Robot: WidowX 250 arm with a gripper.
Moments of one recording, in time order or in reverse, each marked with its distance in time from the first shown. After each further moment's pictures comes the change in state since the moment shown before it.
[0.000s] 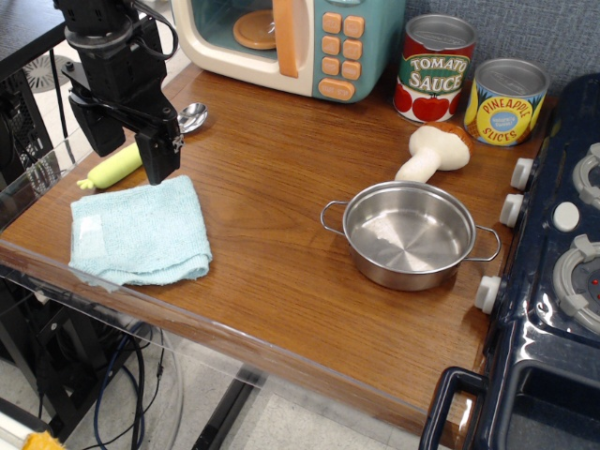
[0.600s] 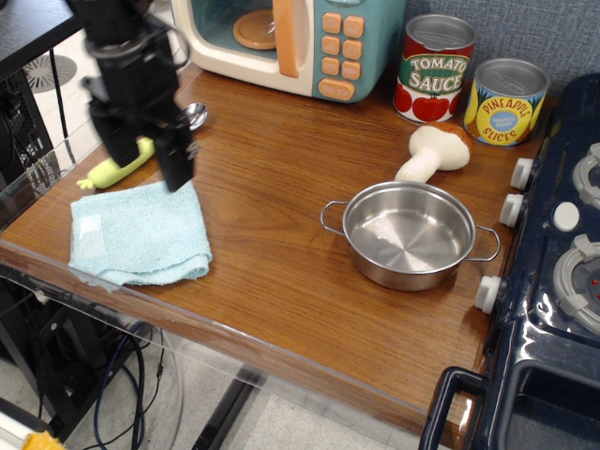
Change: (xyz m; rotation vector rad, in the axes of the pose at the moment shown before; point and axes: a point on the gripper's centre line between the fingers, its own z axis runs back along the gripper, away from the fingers) arm 0.021 -0.022 -0.011 -0.097 0.019 -0.043
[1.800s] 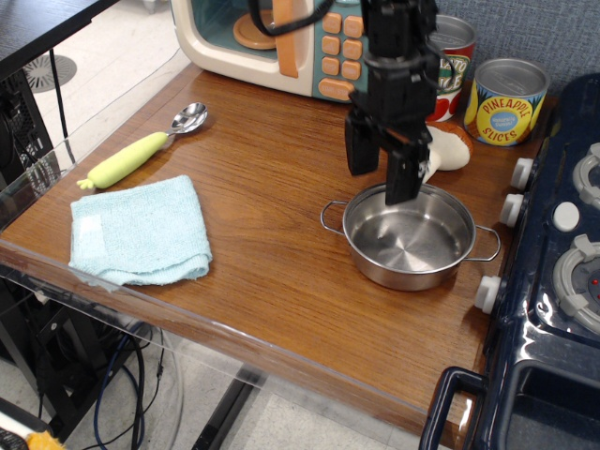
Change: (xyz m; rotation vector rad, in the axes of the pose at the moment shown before) arm 0.107 -0.134 -0.060 -0.147 0.144 -0.465
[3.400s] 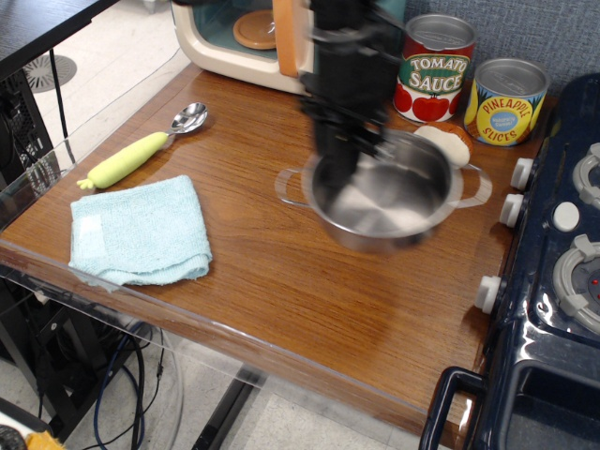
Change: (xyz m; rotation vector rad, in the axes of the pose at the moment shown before) arm -0.071 0.000 0.062 0.010 -0.091 0.194
